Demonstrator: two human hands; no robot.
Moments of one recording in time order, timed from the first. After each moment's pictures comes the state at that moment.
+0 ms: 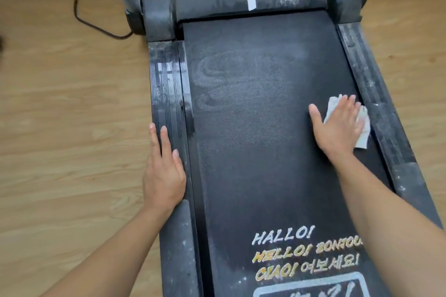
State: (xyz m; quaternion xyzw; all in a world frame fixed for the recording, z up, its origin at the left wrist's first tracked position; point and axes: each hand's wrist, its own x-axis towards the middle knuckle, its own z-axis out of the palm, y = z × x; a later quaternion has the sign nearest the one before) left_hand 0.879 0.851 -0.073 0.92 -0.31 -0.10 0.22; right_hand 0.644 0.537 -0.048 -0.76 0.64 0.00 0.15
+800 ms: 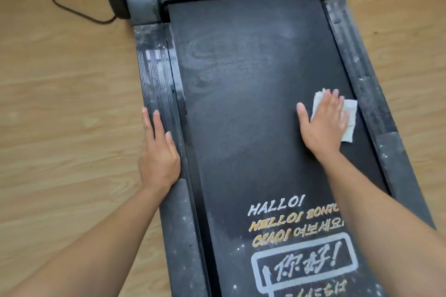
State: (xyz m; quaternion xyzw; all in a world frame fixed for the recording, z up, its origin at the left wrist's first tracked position) left_hand 0.882 0.849 -0.069 0.92 -0.32 -0.10 0.22; right_hand 0.615 0.578 -0.051 -0.78 0.62 0.01 0.13
